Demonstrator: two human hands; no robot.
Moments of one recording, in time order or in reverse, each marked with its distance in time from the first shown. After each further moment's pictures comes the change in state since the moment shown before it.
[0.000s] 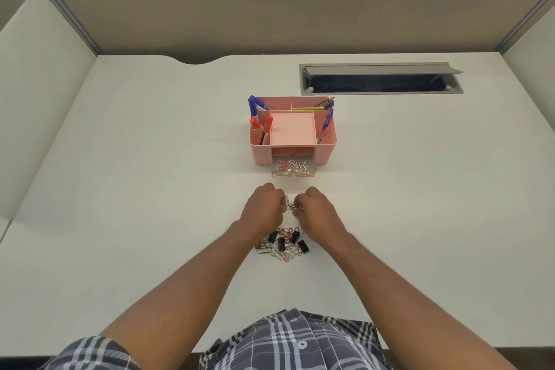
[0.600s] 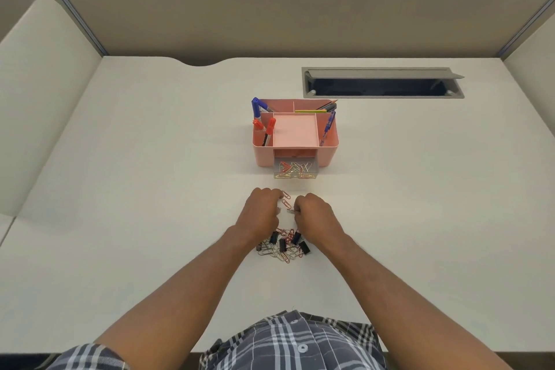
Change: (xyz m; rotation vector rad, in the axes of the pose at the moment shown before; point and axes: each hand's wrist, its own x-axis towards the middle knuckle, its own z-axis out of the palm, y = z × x) left_hand -0.009 -0.011 0.002 -0.025 0.050 0.008; right_hand 0.000 -0.014 -0.003 -0.106 -0.053 0.026
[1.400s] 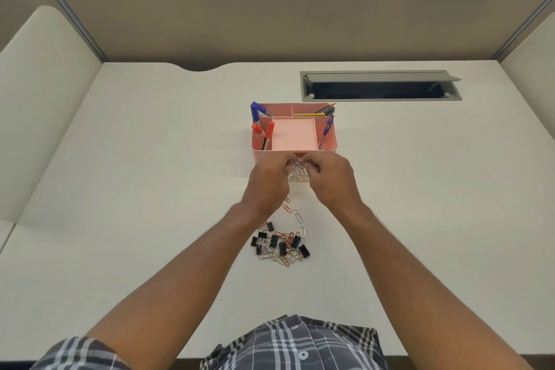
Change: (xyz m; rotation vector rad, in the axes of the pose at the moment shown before) left_hand 0.024 0.045 -0.065 -0.321 0.455 0.284; right_hand 0.017 -0.010 -0.090 0.346 0.428 -0.077
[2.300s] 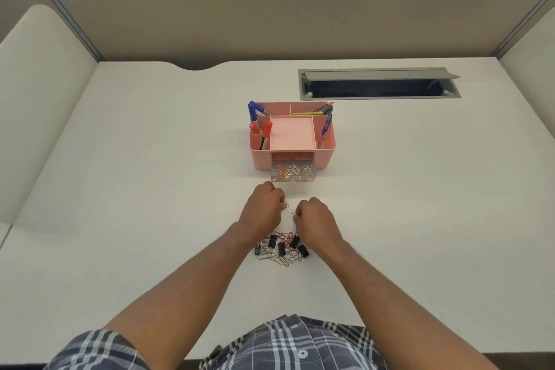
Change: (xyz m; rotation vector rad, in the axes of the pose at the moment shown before) left_hand -0.047 -0.052 0.040 0.289 -0.397 -0.226; right_hand -0.060 0.034 0.067 -0.302 -0.374 0.218
